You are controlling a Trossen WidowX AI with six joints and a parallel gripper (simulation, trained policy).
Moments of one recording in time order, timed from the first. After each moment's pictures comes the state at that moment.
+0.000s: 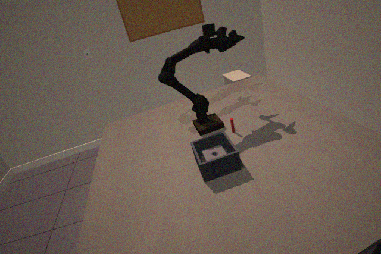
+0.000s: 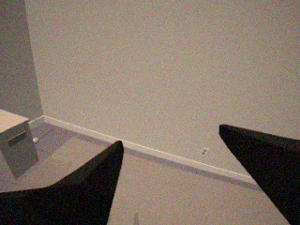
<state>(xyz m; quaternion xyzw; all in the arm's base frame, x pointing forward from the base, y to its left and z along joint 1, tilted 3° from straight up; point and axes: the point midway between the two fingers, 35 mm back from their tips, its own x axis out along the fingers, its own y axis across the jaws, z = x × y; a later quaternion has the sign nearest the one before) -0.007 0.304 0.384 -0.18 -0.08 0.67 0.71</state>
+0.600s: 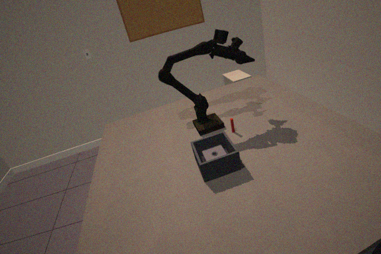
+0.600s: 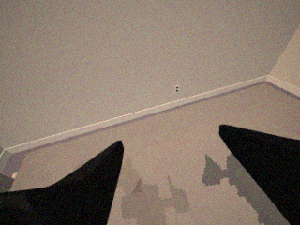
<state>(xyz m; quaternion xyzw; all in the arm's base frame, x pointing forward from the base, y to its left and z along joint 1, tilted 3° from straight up) 0.105 0.277 0.307 -0.13 0.18 0.53 0.82</state>
